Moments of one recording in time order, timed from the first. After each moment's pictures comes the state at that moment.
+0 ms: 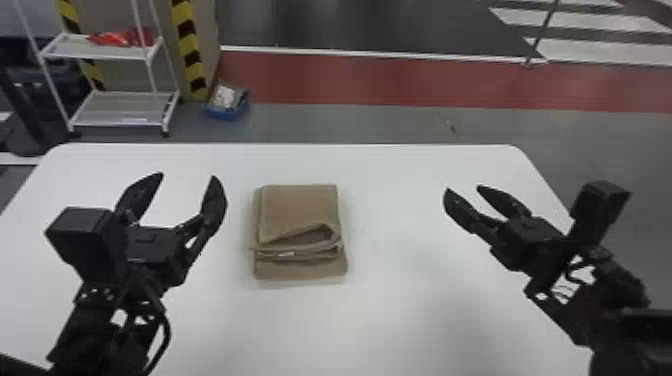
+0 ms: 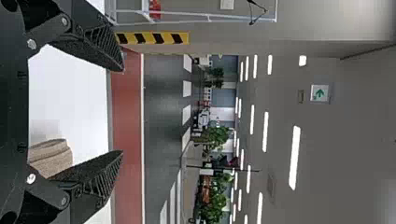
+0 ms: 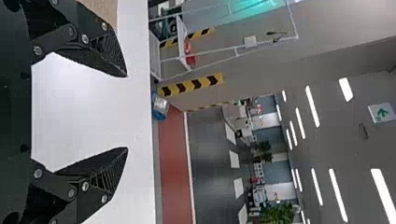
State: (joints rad) left arm 0.31 0.32 -0.20 -2.07 0.25 0.10 0.24; right arm 0.20 -0.18 -0.18 -1.96 -0.32 0.44 0.36
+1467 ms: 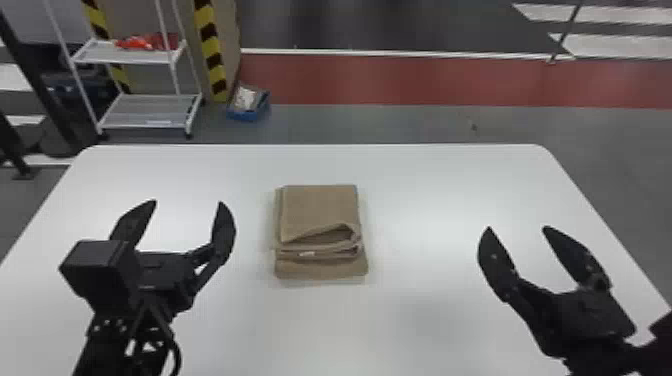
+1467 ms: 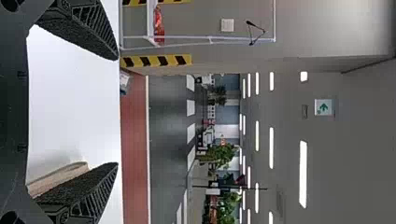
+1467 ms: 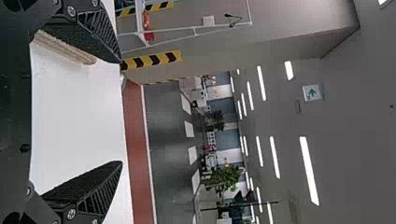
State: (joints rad) left arm 0.42 0.30 -0.16 -2.11 0.18 0.07 0.28; right arm 0.63 -0.06 -0.12 -2.22 -0.26 0.02 0.20
